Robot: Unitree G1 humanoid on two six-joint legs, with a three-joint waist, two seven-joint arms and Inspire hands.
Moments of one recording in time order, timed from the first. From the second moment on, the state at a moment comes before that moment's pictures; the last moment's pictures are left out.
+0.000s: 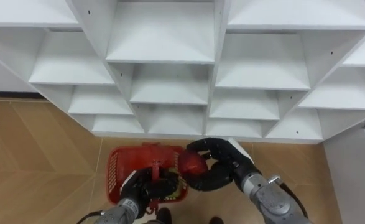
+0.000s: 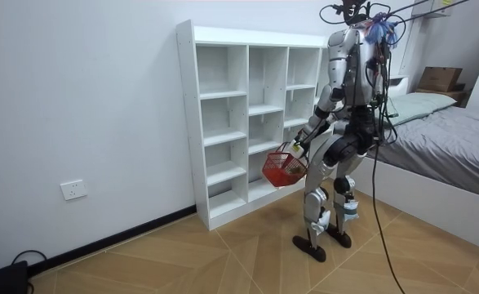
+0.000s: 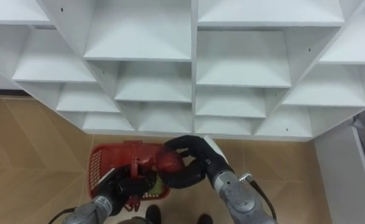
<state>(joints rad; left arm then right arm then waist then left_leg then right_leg) -0.09 0.15 -0.40 0.86 -0.54 -0.09 -0.06 -0.07 -0.26 0.44 0.54 0.07 -0.11 0.08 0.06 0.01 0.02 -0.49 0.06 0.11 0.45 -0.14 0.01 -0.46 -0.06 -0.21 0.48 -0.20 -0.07</state>
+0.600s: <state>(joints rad) -0.12 0.15 -0.44 0.86 -0.54 -0.09 -0.10 -0.15 -0.26 0.44 0.61 0.07 -0.11 0.08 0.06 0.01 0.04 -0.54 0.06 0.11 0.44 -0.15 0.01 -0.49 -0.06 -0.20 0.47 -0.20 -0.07</state>
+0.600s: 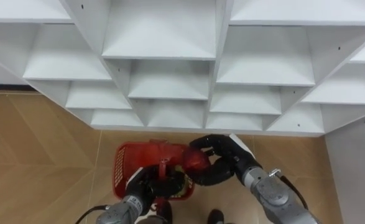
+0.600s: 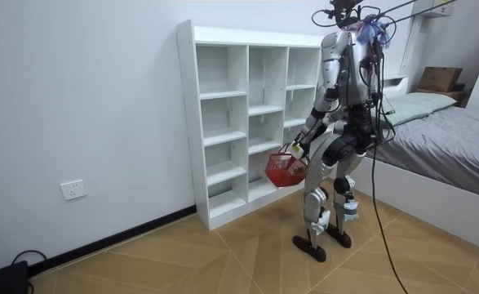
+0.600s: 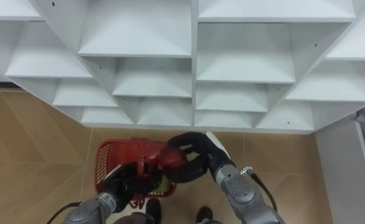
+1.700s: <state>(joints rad) -0.13 0.13 -0.45 0.86 -0.54 -0.09 -0.14 -0.20 -0.22 0.42 0.74 0.08 -0.09 0.03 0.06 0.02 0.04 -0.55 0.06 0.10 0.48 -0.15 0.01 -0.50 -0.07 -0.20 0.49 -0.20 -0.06</state>
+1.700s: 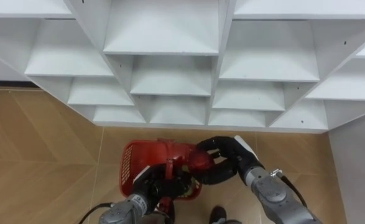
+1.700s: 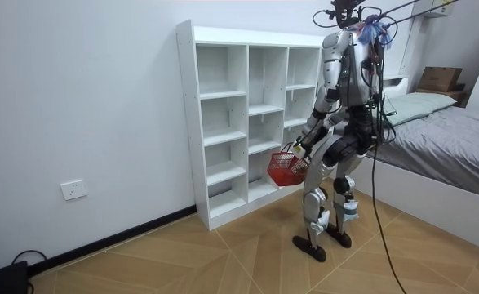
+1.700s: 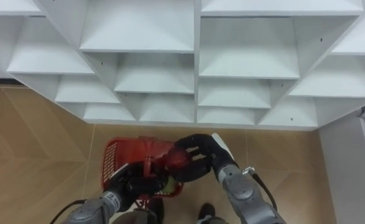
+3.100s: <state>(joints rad) -0.16 0.11 -0.44 0.90 -0.54 -0.07 -0.17 -0.26 -0.18 0.41 0.81 0.13 -0.09 0.00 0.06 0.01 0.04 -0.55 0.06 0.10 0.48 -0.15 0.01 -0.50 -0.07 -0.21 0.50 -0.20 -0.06</state>
